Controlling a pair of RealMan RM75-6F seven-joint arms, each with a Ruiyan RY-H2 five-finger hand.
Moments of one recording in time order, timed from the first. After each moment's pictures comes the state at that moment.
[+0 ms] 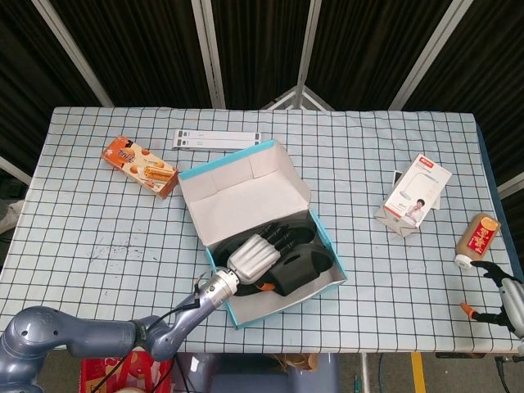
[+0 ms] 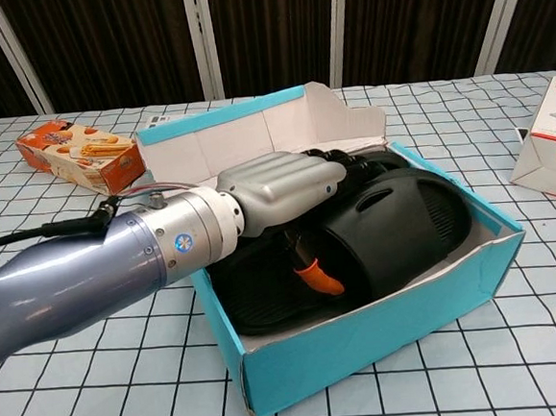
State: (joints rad) left arm -0.99 -1.83 -0.17 -1.43 1.13 0.86 0.53; right arm 0.10 -0.97 0.04 -1.56 -1.34 1.15 0.41
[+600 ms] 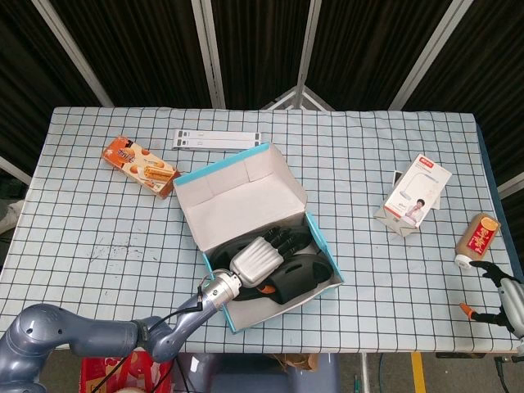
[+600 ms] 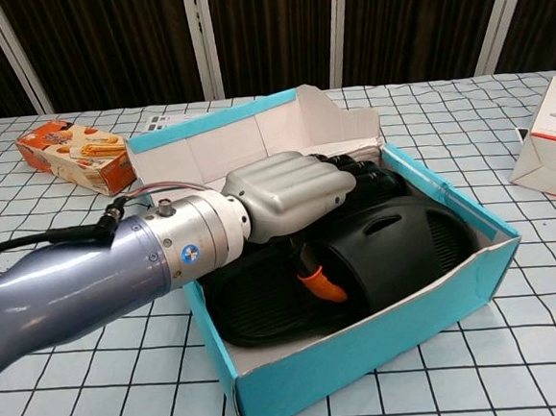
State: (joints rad) left arm -1.01 -1.83 -0.14 -1.44 1.16 0.90 0.64; right arm 0.10 -0.97 0.04 -1.56 -1.35 1.15 0.41
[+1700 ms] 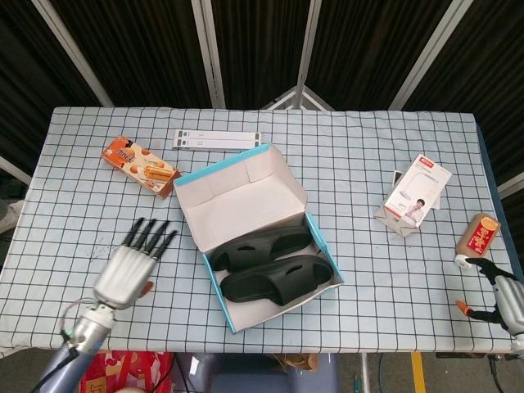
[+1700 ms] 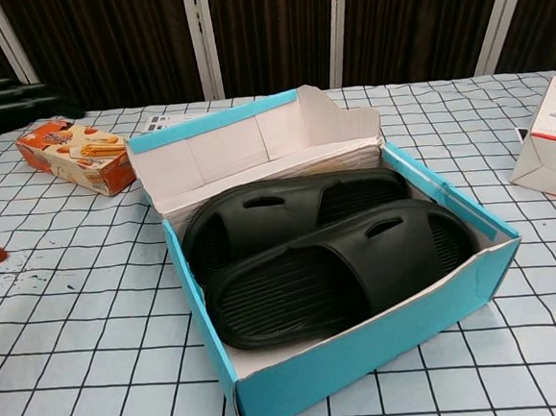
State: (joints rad) left arm -0.54 -1.25 0.17 -2.05 1.33 1.51 0.84; right arm 0.10 -0.99 0.04 -1.58 -1.34 1.19 0.32
